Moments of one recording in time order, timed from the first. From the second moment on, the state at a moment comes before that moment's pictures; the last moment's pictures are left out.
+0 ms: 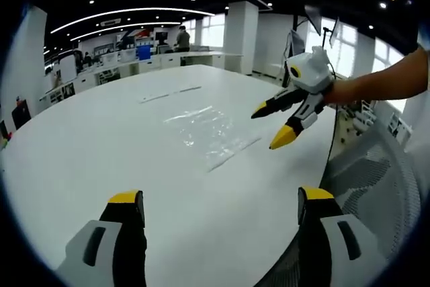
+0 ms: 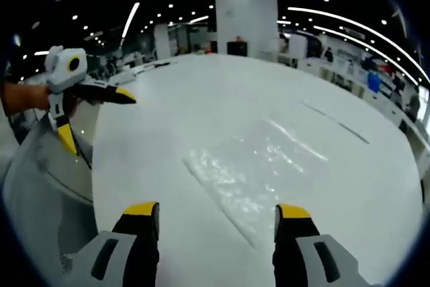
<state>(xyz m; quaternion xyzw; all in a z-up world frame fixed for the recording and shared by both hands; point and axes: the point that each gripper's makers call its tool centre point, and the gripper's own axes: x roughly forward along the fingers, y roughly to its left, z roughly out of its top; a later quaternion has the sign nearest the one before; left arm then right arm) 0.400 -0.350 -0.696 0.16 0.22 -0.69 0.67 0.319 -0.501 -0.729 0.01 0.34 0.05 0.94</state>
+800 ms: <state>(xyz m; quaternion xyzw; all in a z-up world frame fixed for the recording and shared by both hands) 0.397 -0.350 -0.700 0.17 0.23 -0.69 0.66 0.339 -0.496 -0.779 -0.04 0.43 0.13 0.89</state>
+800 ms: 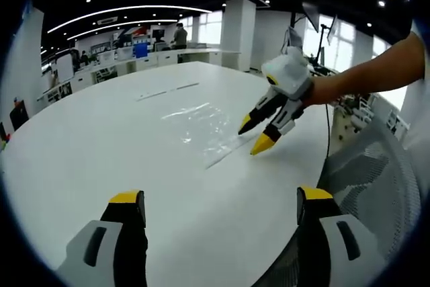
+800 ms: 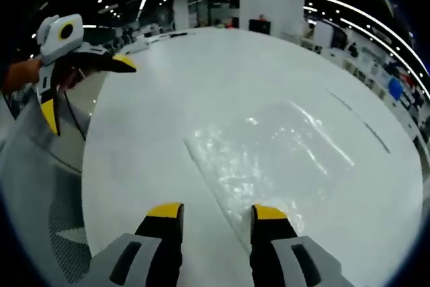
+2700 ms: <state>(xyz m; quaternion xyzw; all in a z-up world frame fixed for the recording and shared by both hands) 0.389 -0.357 -0.708 0.20 0.23 -0.72 0.63 0.318 -0.478 -0.755 -0.18 0.45 0.26 0.83</state>
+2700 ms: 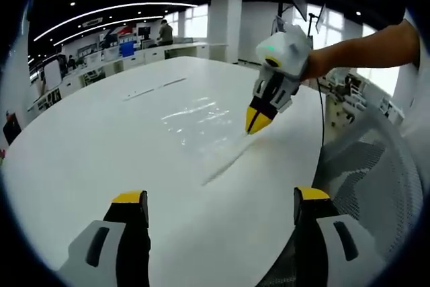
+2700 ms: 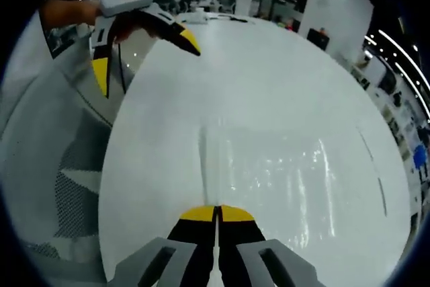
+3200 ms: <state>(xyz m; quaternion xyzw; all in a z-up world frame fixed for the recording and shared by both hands) 0.380 -0.371 -0.711 0.24 0.21 -0.74 0.60 0.313 -0.462 -0.735 -0.18 0.44 0.29 0.83</state>
